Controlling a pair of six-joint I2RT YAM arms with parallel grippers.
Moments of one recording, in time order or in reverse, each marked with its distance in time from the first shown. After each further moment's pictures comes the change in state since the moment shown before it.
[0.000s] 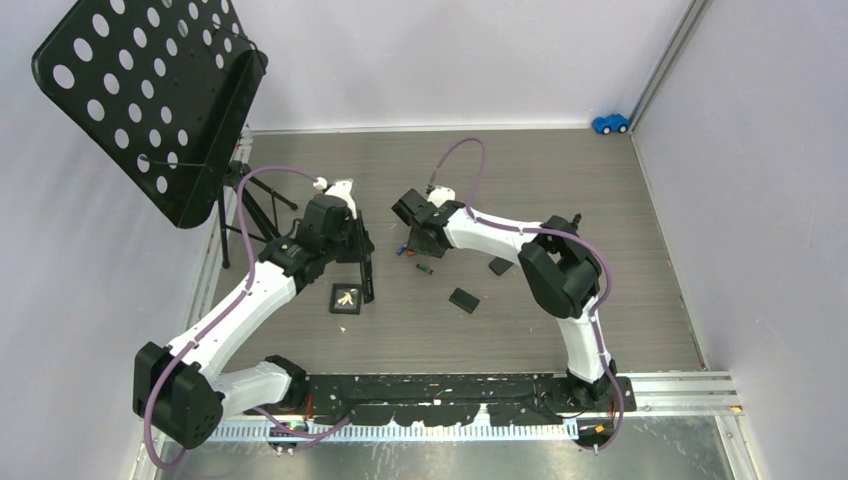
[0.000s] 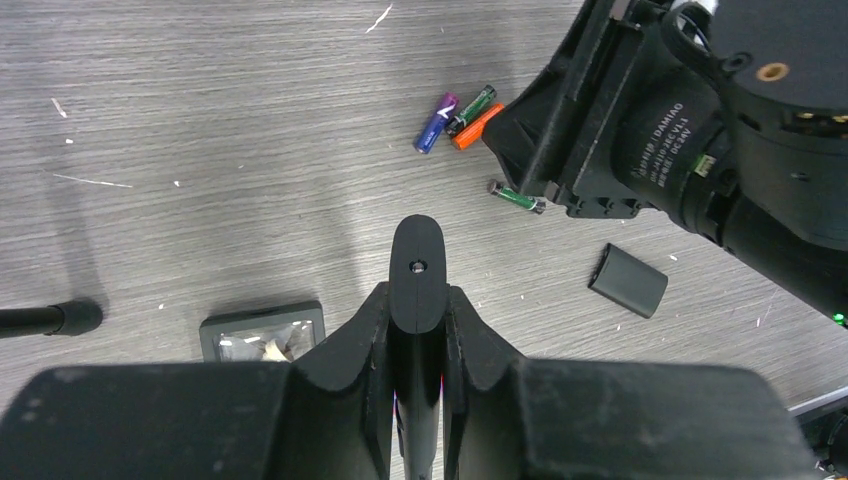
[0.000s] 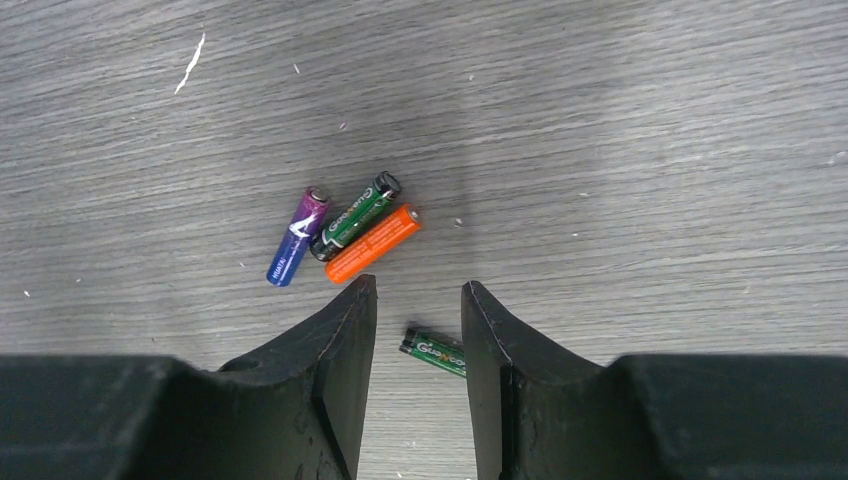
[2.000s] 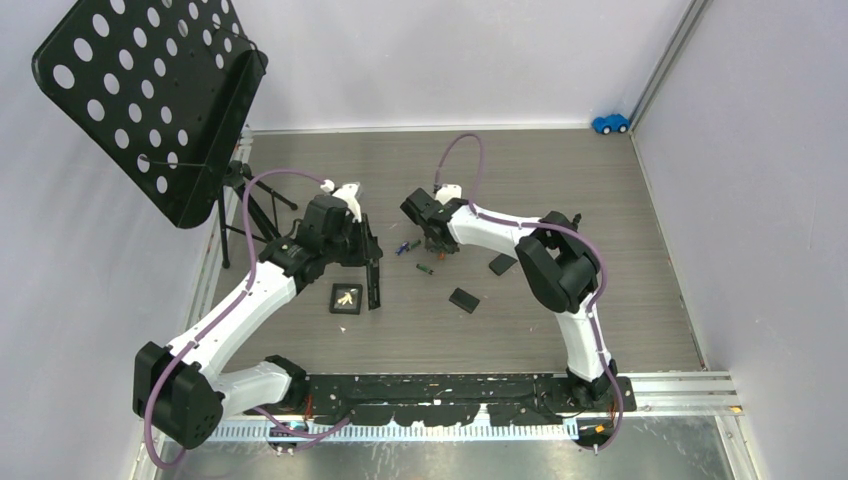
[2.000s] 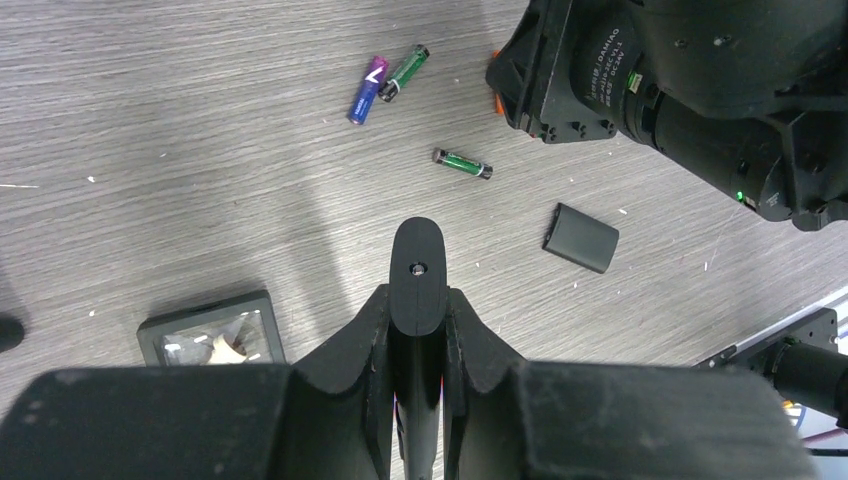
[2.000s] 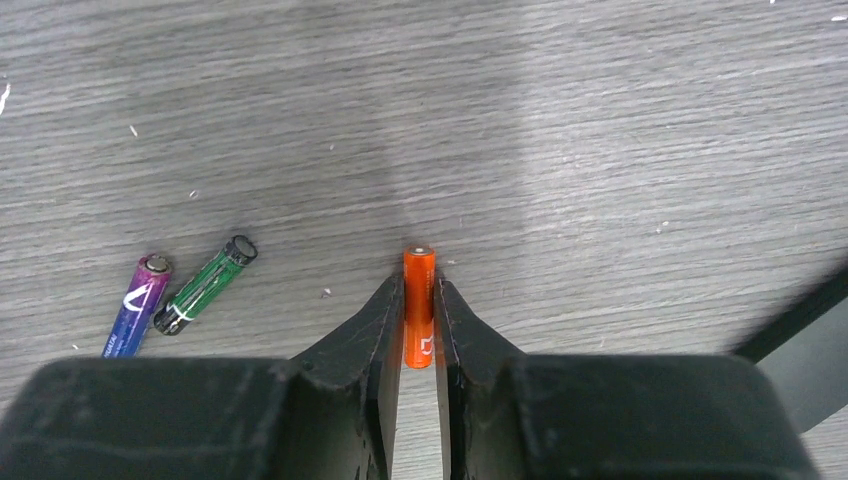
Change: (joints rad) left arm 0.000 0.000 -0.002 -0.006 0.134 0.002; right arm -0.051 0.035 -0.014 -0.046 0.108 -0.151
